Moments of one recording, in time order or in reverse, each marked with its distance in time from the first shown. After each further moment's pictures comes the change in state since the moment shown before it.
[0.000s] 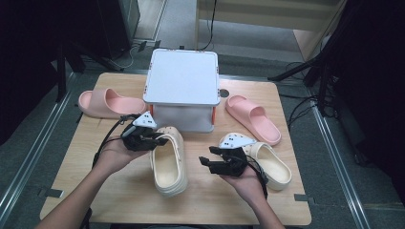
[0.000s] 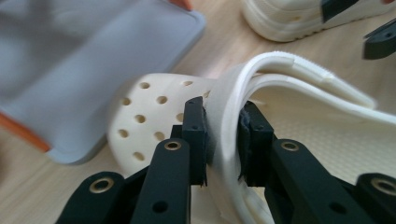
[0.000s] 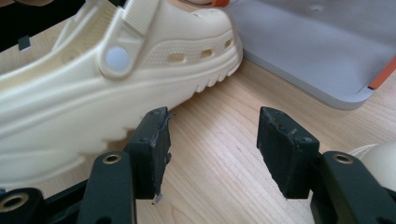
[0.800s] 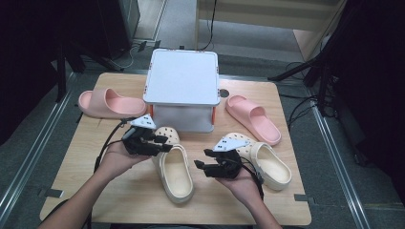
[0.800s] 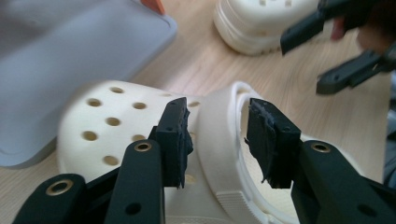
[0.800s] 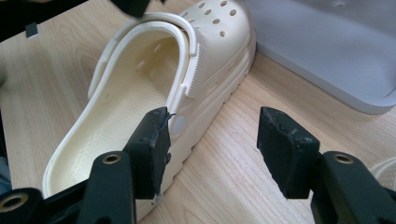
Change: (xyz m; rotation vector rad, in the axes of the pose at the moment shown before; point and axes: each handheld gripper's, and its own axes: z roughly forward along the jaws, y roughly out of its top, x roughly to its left) left arm 0.001 -0.007 -0.005 -0.059 -0.103 -0.123; right arm 0.010 0.000 0.010 0.030 0.024 -0.033
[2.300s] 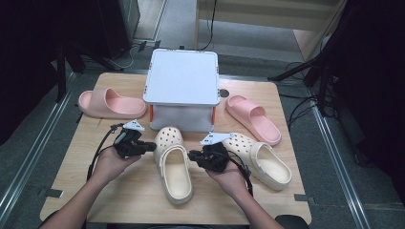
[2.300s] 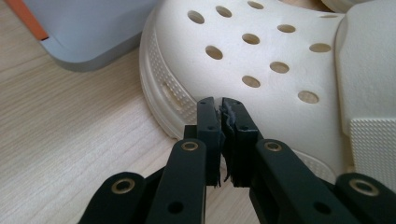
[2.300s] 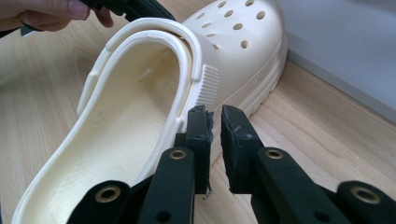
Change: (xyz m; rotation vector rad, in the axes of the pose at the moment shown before) left arm 0.033 -0.044 0.017 0.084 0.127 -0.152; right arm 0.000 0.014 0.035 0.051 0.033 0.007
